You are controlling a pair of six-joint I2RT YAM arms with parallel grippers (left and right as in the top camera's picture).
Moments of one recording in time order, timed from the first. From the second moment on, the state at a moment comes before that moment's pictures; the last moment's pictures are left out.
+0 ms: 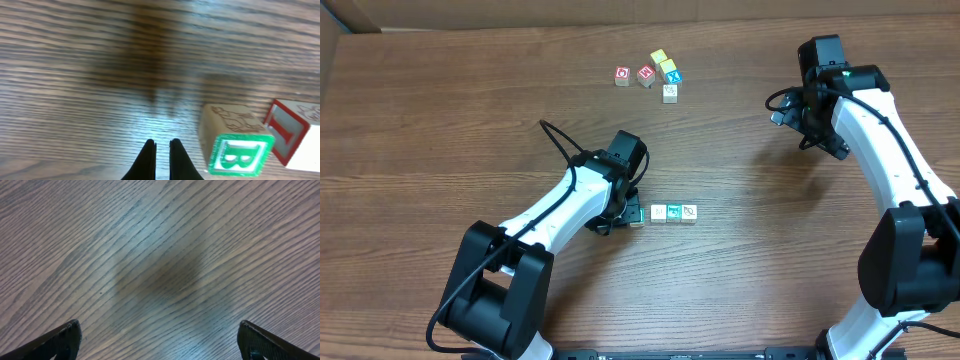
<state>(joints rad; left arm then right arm) -0.46 1.77 1.08 -0.84 -0.02 -0.57 0.09 1.88 1.58 -1.03 0.22 0.70</state>
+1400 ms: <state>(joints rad) -0.46 1.77 1.08 -0.72 0.07 -0.57 0.09 1.88 1.58 -1.03 0.22 0.70</state>
